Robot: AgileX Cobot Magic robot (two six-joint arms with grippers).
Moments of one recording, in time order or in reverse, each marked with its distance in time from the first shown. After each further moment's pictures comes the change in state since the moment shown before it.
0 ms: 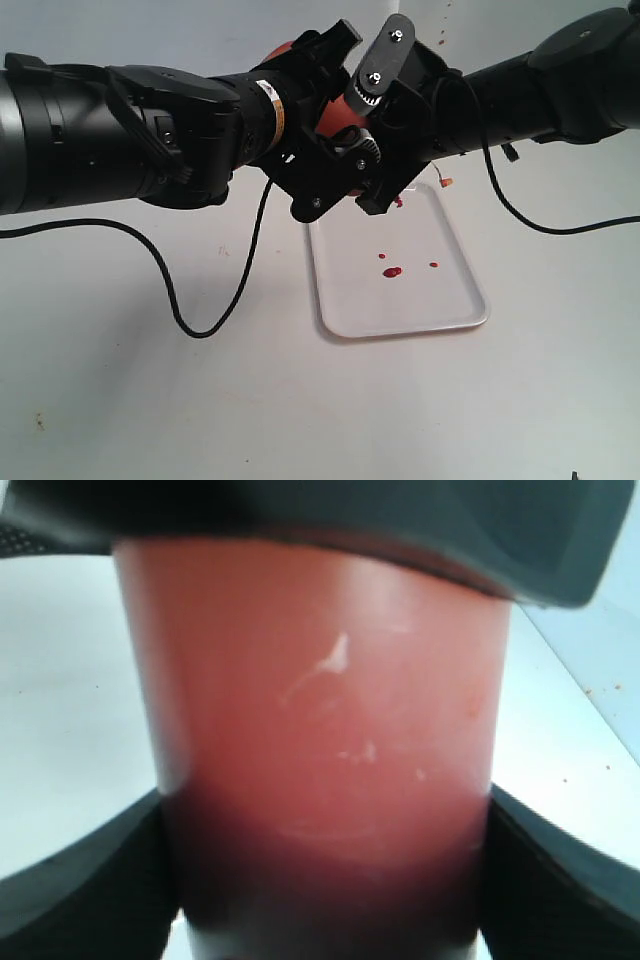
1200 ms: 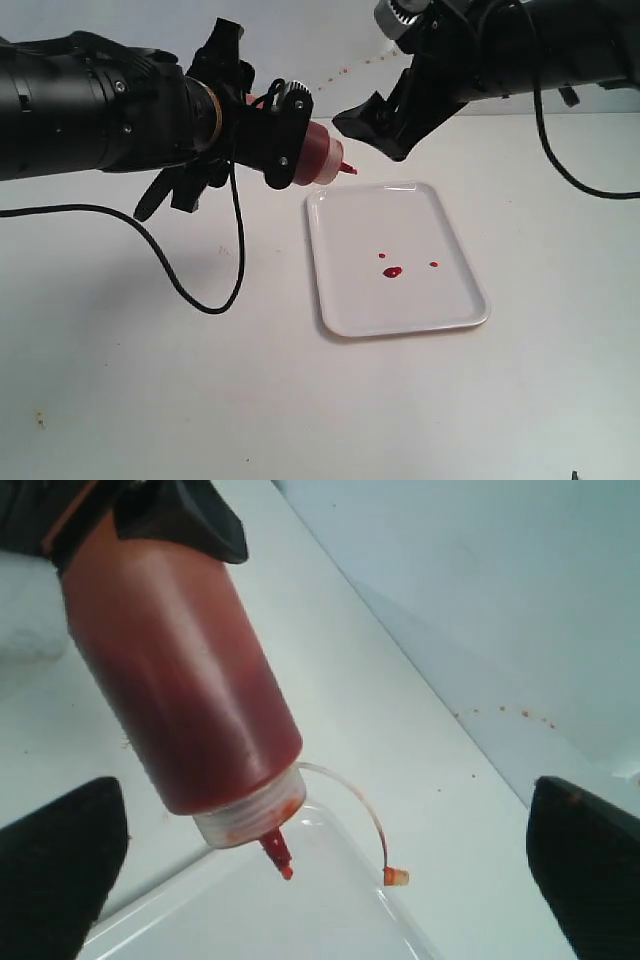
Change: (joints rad) left arm 0.116 0.000 0.003 -0.386 0.113 -0.153; right arm 0.002 -0.170 0.002 -0.166 -0.070 0.238
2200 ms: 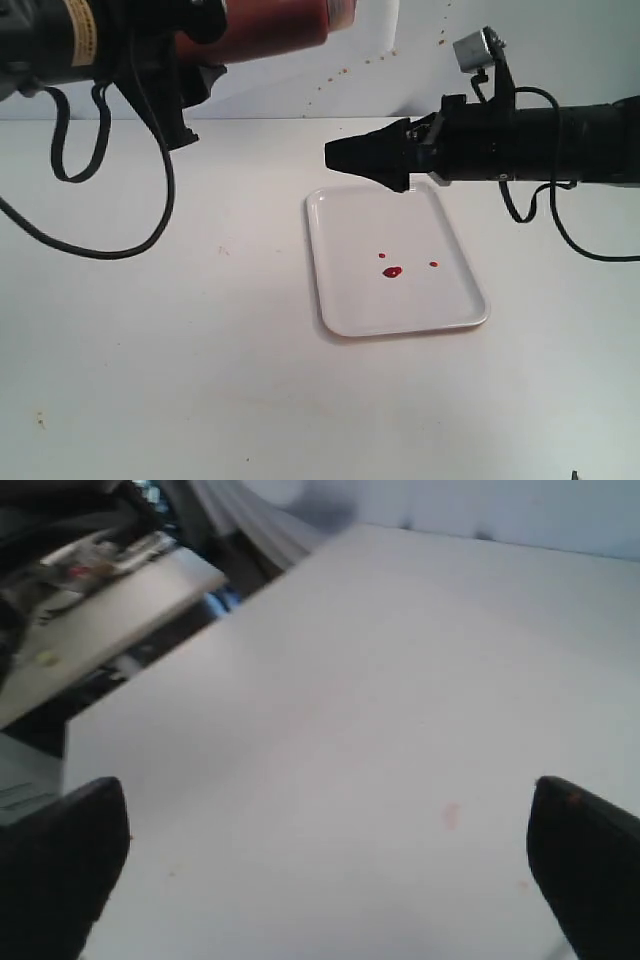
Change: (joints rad) left arm 0.092 -0.349 0.124 -0.269 -0.304 -0.231; right arm -0.214 0.237 0.160 0.783 0.633 -0.274
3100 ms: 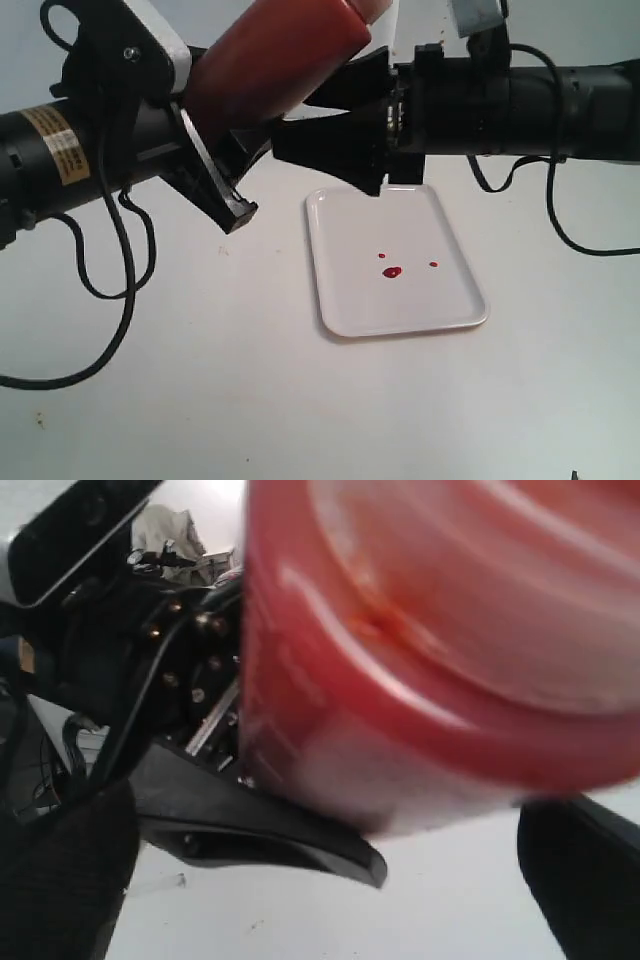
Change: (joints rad) left arm 0.002 -0.075 0.355 -0.452 -0.567 -0.085; right arm 0.117 -0.120 -0.010 0.036 0.164 -0.218
